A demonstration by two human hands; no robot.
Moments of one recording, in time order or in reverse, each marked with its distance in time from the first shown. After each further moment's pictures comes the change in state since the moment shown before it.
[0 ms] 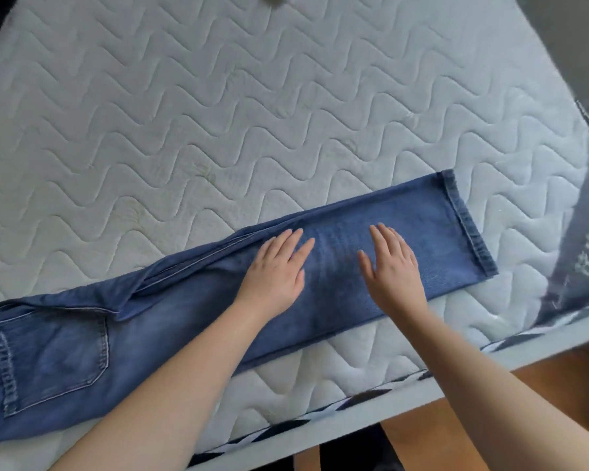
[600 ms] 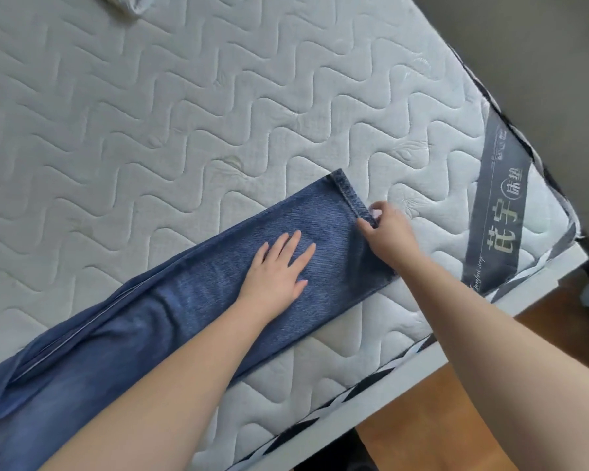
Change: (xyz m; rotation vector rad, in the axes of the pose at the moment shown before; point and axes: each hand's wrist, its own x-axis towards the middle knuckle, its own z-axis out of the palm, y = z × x) left_hand 0.130 0.124 0.050 0.232 -0.261 0.149; right_hand 0.092 0.173 -0.057 0.350 -0.096 0.492
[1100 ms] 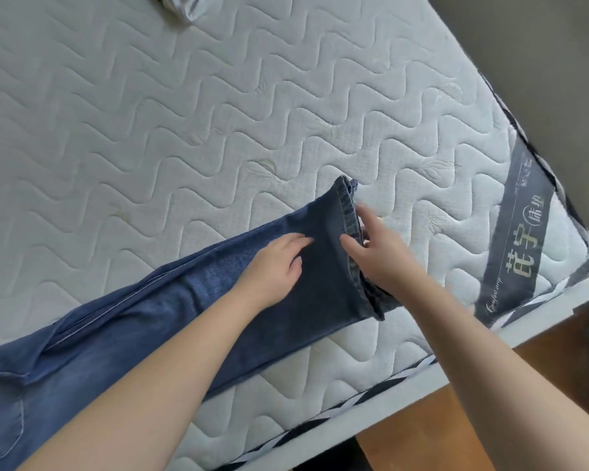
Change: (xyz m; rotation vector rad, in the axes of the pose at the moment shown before) left_hand -0.032 -0.037 -0.043 -0.687 0.237 -0.043; right_hand -0.082 -0.077 -0.012 0.140 -0.185 -0.308
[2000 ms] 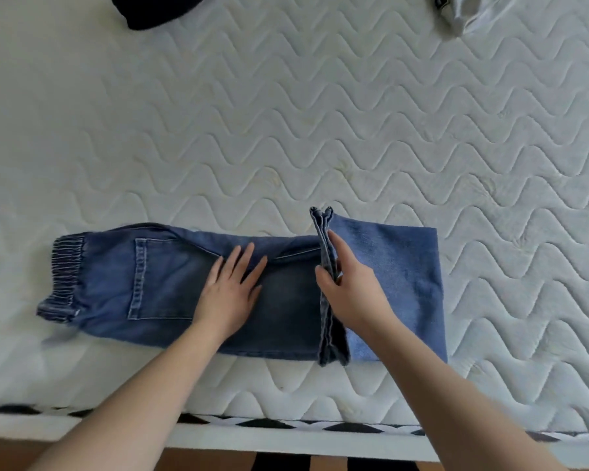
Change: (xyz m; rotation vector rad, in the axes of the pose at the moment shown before) left_hand -0.333 -0.242 -0.085 0.570 0.102 -0.544; right_hand -0.108 -0.196 0.299 -0.162 -0.329 -0.212
